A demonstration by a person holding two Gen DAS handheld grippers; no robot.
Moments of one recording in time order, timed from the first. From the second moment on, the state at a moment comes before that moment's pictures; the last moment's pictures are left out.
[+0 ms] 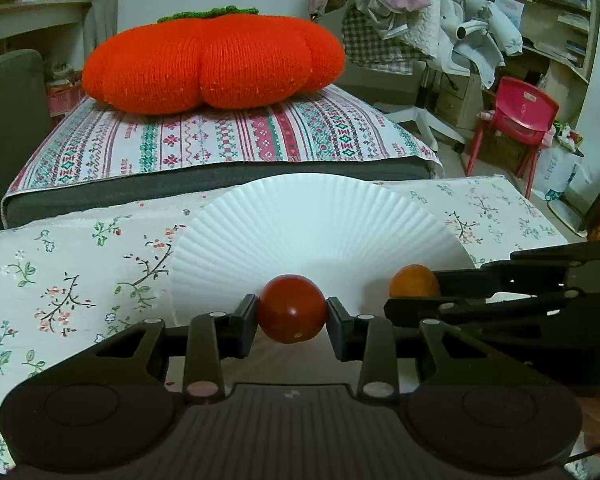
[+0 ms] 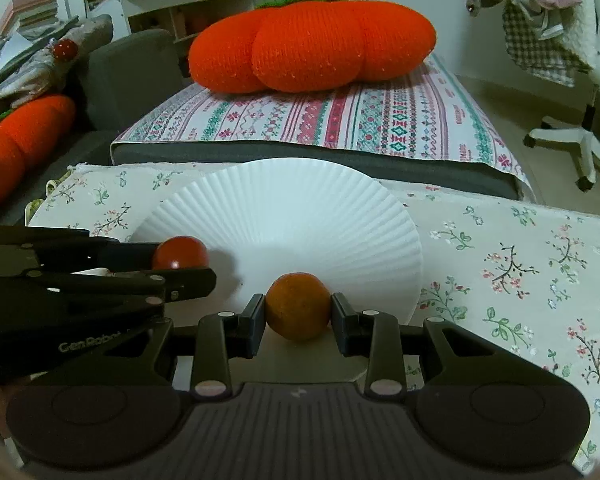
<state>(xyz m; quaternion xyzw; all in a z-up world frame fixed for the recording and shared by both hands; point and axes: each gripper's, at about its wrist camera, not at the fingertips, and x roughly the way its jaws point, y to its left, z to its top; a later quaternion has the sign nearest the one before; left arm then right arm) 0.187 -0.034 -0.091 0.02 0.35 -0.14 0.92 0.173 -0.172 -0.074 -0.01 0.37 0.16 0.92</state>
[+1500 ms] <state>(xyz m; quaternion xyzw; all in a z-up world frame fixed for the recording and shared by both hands) 0.078 0.015 -0.038 0.01 0.41 -0.09 0.91 0.099 -0.175 -0.023 0.09 0.47 0.14 0.87</state>
